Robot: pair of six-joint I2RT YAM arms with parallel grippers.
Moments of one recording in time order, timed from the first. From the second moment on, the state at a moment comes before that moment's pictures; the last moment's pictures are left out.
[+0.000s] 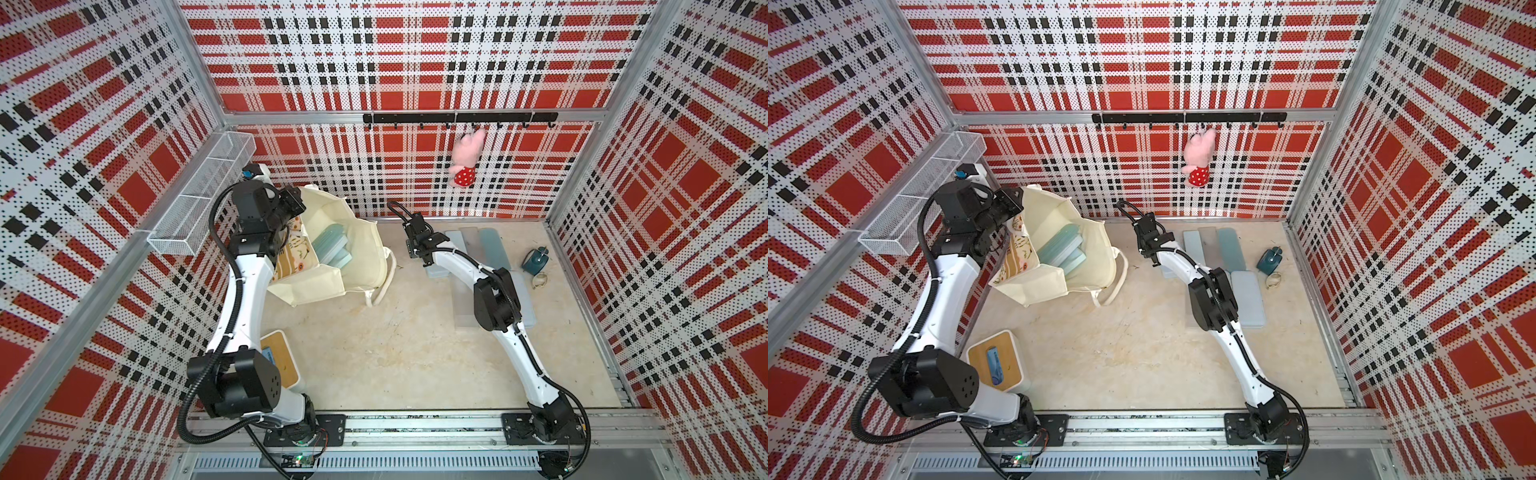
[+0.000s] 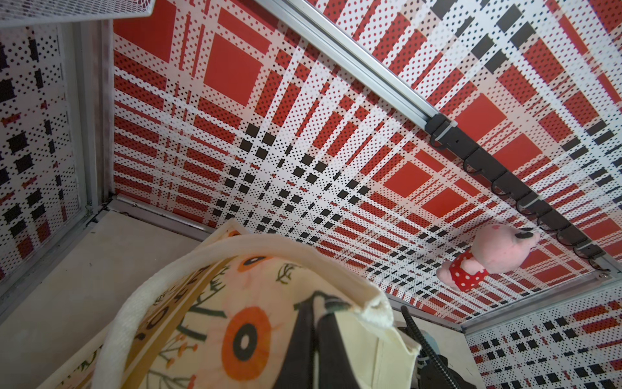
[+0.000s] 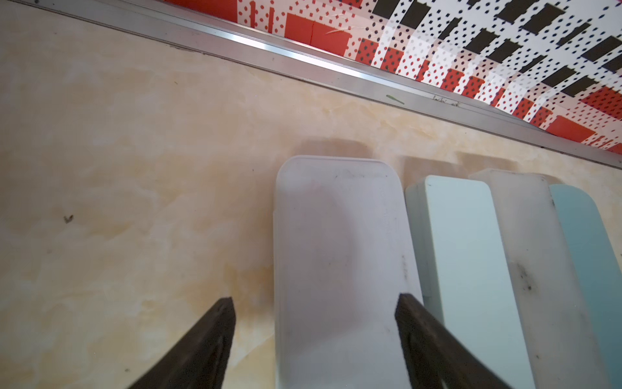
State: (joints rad) left arm 0.14 1.49 1.54 -0.23 0.27 -0.54; right arm 0.56 2.60 2.35 -0.61 0.51 0.20
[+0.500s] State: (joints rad) left arm 0.14 1.48 1.53 -0.23 0.28 -0.54; right arm 0.51 2.66 2.43 -0.68 0.50 0.32
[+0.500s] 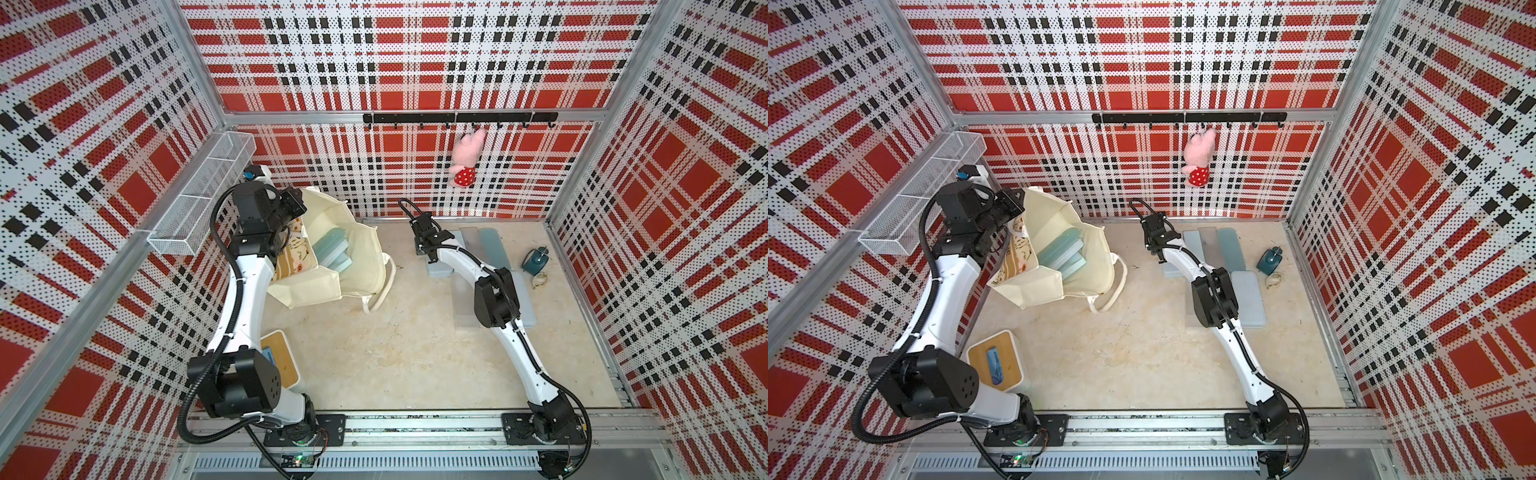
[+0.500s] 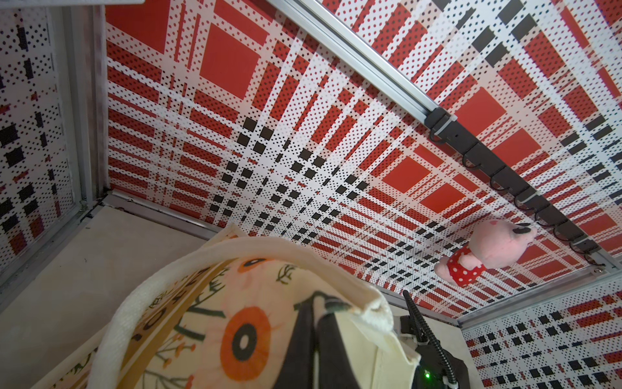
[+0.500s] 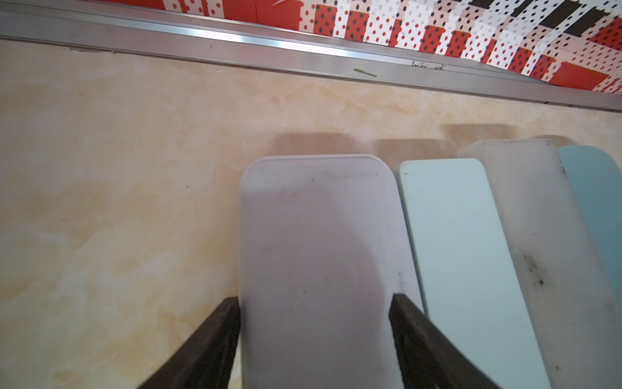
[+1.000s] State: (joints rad) left arm 0.14 1.48 1.53 -0.23 0.30 -0.54; right arm 0.50 2.65 2.41 -0.67 0.49 0.35
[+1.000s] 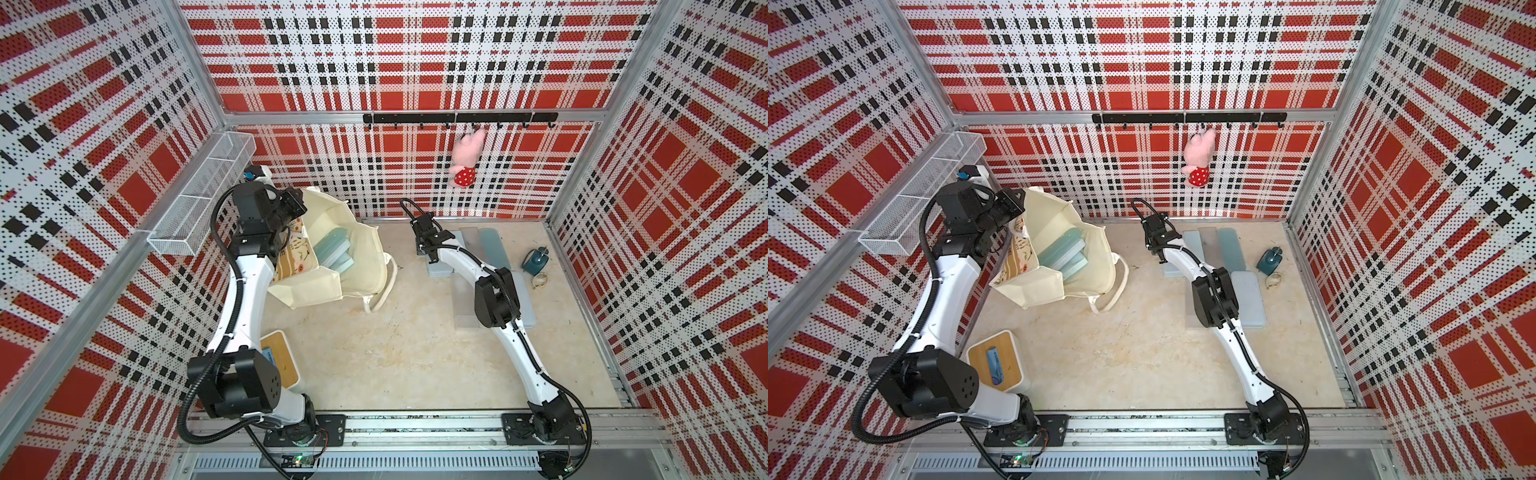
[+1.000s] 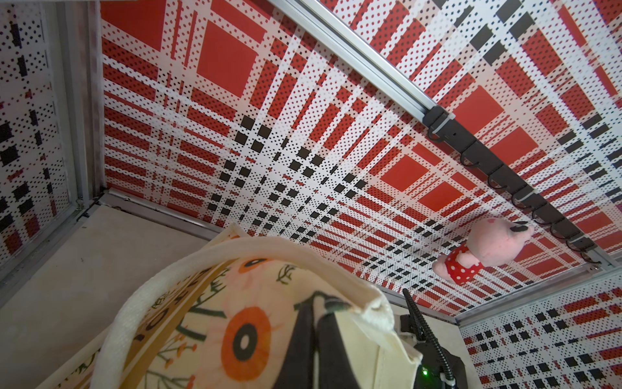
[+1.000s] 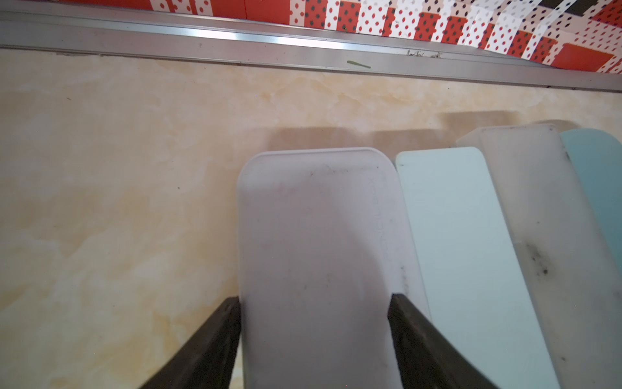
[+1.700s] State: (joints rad) left arm -0.13 1.52 1.56 -0.23 0.35 -0.38; right arm 0.57 1.60 1.38 -0.03 0.23 0.27
